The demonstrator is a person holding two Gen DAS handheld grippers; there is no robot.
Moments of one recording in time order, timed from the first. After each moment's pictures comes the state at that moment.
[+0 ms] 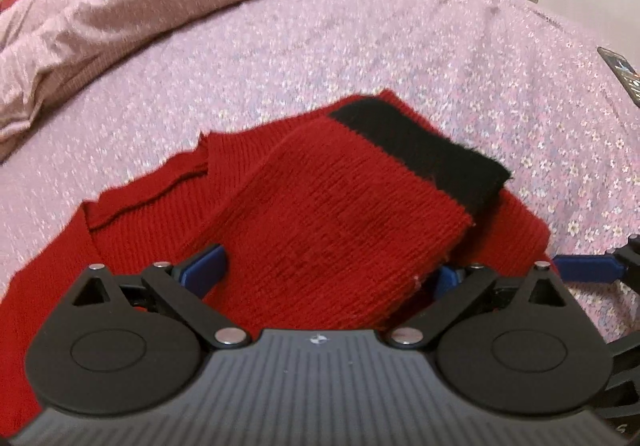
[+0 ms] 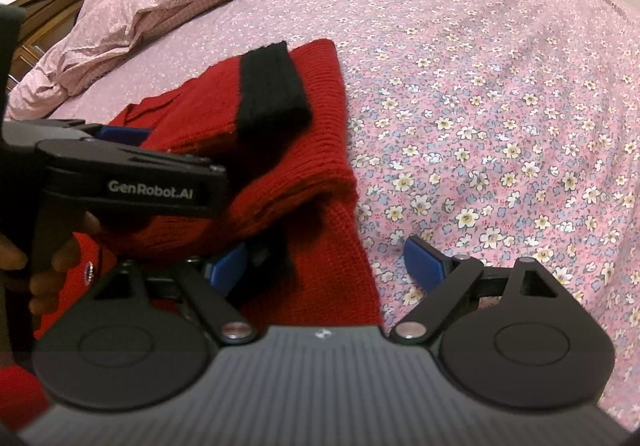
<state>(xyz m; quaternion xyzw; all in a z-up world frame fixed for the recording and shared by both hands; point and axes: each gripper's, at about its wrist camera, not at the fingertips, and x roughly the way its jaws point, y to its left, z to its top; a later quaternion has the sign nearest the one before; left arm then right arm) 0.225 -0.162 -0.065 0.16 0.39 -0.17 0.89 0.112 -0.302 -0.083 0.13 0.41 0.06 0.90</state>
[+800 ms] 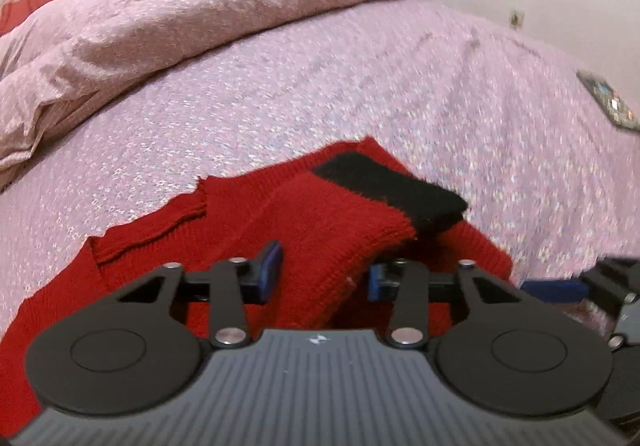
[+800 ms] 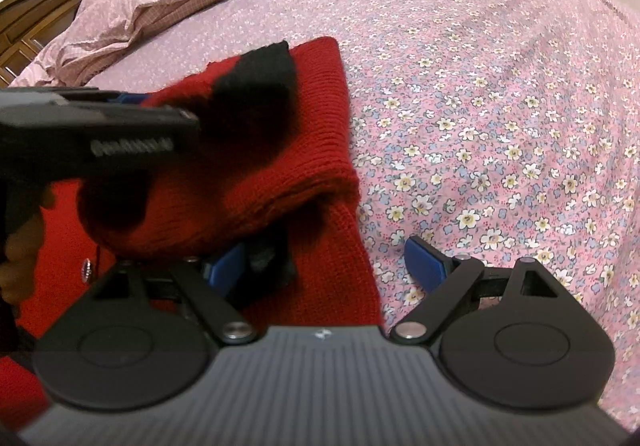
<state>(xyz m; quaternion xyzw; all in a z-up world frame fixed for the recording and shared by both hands) 0.215 -0.160 -0.038 0.14 0.35 -0.19 0.91 0.113 -0.299 -0.083 0.12 0.41 0.06 0.90</state>
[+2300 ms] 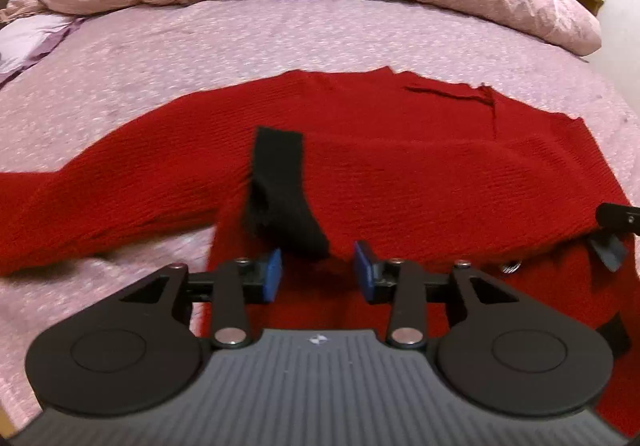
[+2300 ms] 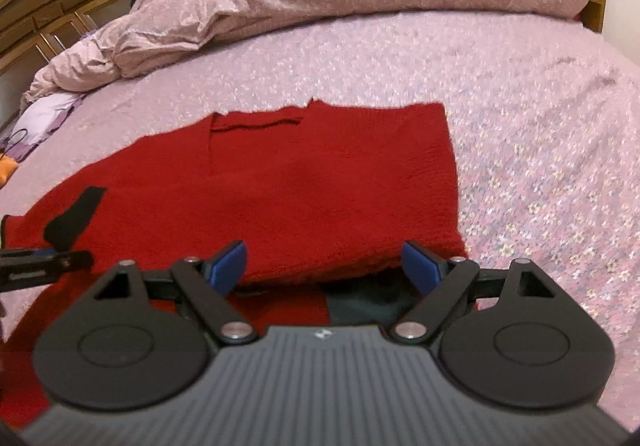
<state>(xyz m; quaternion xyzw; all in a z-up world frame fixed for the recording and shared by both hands) 0.089 0.095 -0.055 -0.05 0.41 0.03 0.91 0.109 -0.228 -0.035 0.06 0.37 0.12 0.92</state>
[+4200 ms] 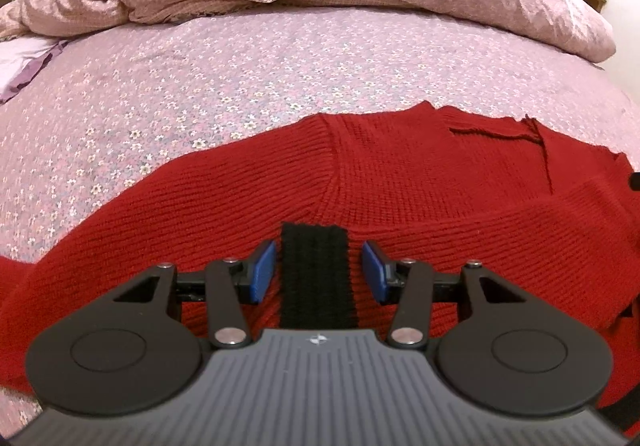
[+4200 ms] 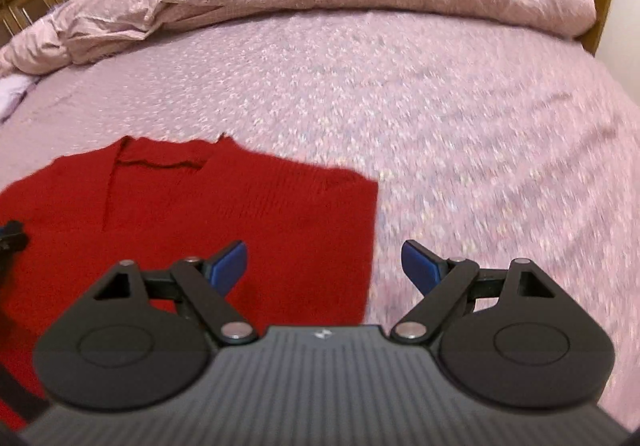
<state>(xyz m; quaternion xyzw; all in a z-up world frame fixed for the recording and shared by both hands) 0.182 0.124 -0.068 -0.04 0.40 0.02 0.92 0.225 -0.271 -0.031 -0.01 0.40 0.10 0.91</state>
